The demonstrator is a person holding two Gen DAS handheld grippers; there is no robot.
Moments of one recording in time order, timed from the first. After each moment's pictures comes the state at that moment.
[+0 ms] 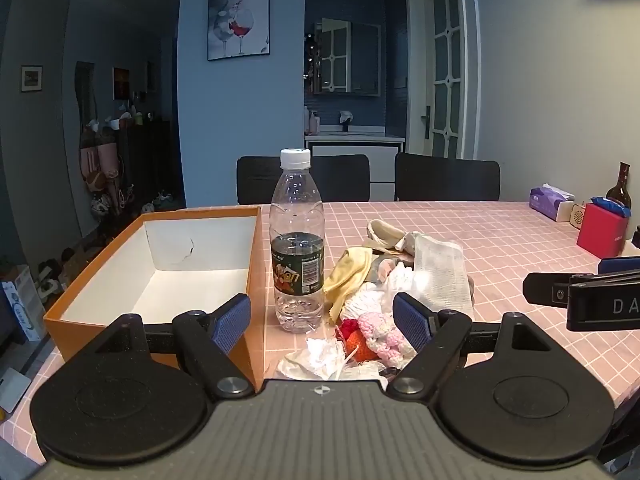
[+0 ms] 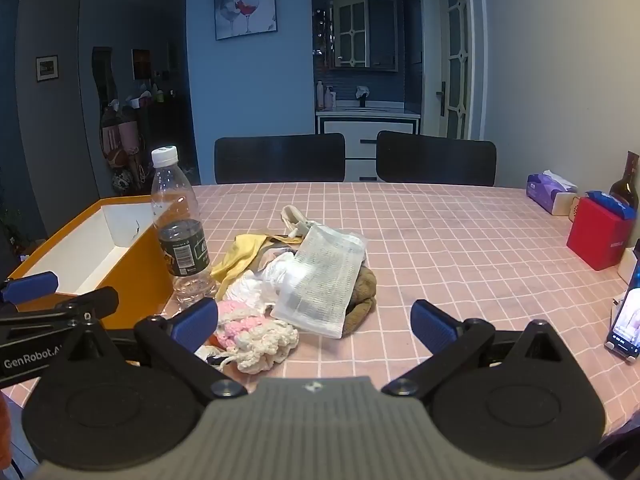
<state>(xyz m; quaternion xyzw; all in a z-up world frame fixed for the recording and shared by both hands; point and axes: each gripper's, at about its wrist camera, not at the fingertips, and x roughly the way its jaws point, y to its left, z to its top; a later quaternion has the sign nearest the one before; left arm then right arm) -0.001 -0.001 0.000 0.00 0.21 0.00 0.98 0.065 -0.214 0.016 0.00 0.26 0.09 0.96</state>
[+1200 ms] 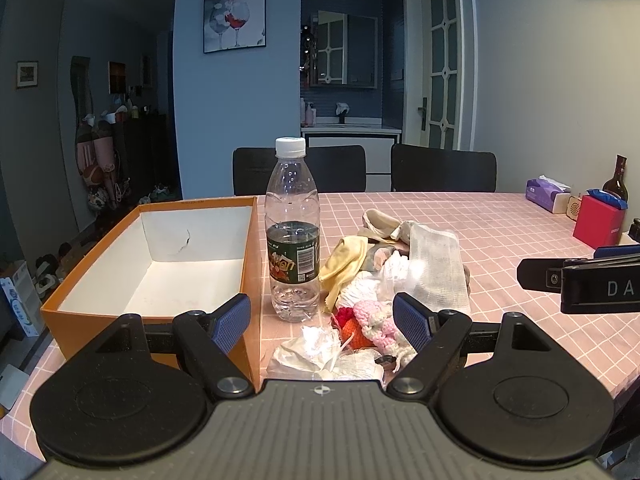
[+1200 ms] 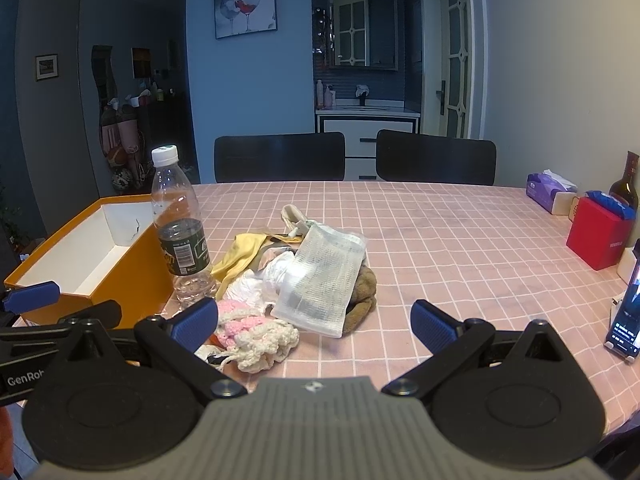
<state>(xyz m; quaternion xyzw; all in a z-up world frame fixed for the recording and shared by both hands) -0.001 -0.003 -0.005 0.00 0.22 0.00 0.98 0.066 -0.213 0.015 0.00 0.26 0.09 0.96</state>
